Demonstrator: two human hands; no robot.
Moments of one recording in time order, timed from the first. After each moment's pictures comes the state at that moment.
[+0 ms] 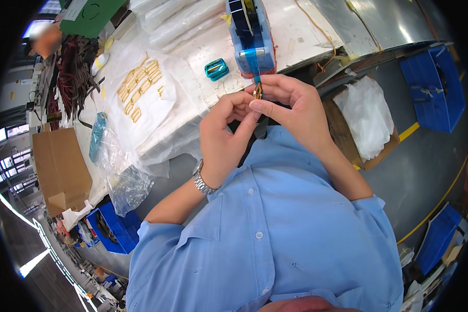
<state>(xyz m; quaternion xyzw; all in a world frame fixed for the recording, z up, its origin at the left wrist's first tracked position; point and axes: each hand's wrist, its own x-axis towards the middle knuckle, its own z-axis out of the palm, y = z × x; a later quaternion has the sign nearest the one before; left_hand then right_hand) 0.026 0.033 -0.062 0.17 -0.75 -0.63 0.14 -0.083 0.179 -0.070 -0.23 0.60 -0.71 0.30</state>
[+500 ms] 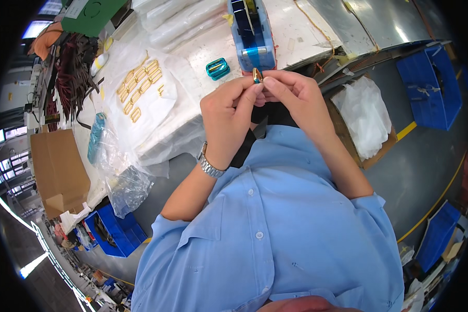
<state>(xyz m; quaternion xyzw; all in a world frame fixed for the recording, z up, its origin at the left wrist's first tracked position) -0.002 0.025 -0.066 0.10 -0.80 -0.54 0.23 -0.095 0.177 -0.086 -0.19 0.54 -0.75 0.32</state>
